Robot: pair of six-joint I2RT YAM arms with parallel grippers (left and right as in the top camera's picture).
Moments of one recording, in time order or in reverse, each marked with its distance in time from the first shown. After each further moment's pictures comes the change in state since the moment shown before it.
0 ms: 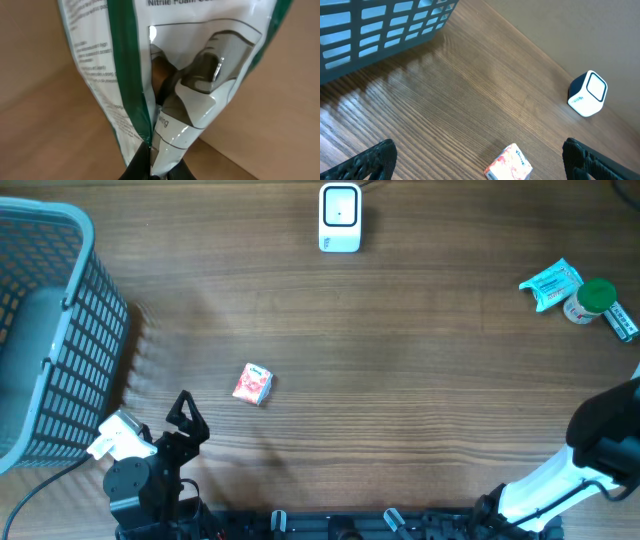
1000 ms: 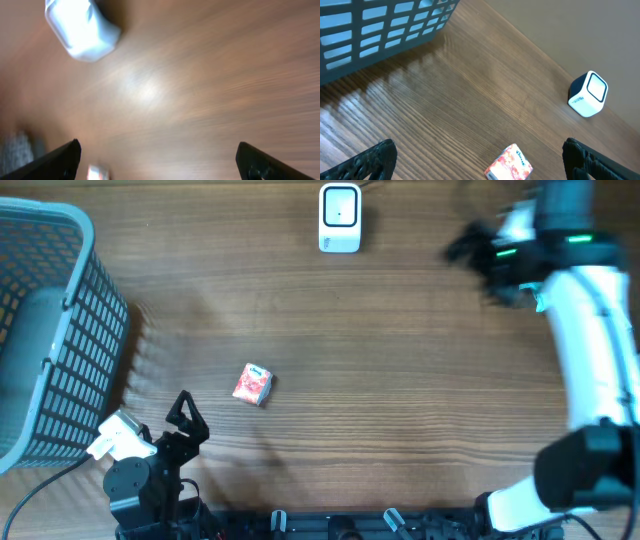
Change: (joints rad) left arm 0.000 0.000 0.000 0.000 0.000 0.000; right arm 0.528 -0.203 -0.336 -0.422 -0.959 0.464
